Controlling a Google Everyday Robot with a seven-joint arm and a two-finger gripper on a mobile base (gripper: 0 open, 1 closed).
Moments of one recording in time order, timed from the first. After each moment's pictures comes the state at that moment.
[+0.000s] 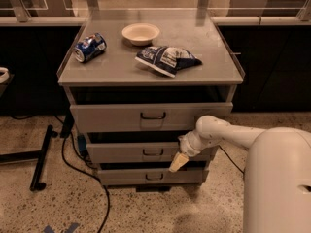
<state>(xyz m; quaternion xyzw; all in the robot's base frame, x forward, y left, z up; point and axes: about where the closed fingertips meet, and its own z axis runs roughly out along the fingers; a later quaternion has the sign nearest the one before) 0.647 -0.102 0.421 -0.58 0.77 0.14 0.21</state>
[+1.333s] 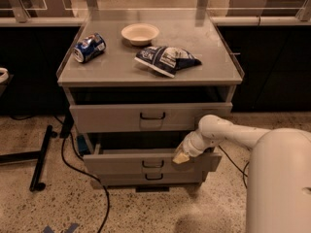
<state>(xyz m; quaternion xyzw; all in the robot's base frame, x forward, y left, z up) 0.644 -0.104 0.428 -0.58 0.78 0.15 0.21</state>
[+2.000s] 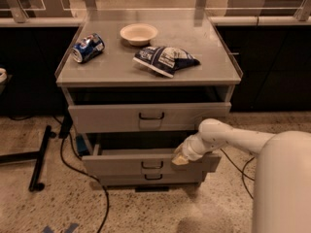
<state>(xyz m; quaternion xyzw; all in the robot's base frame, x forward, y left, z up) 0.626 -0.104 0.424 -0.58 0.77 0.15 0.22</state>
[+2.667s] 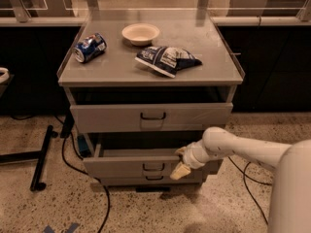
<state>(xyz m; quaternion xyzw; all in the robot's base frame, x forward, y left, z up) 0.601 -0.106 0.425 -0.58 0.76 0.16 0.23</state>
